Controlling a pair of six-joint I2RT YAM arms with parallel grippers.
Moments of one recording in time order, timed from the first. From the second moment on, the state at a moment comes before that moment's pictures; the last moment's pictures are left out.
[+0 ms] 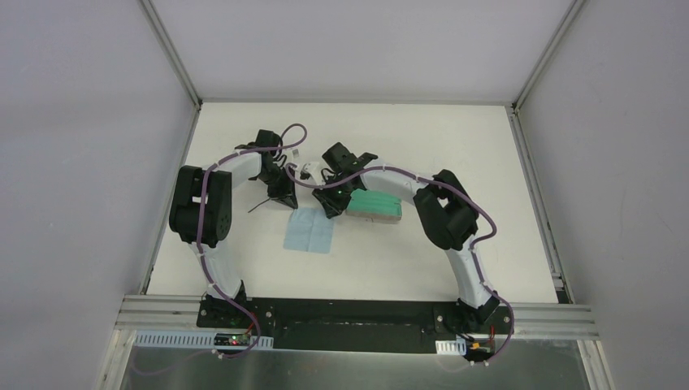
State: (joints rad) left arm -0.17 1.87 1.19 -0.64 0.47 0.05; right arm 0.81 2.17 1.65 -0.62 -0.41 -0.31
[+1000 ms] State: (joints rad) left arm -0.17 1.87 1.19 -0.64 0.47 0.05; right arm 0.80 2.22 1.71 -0.63 -0.46 -0.31
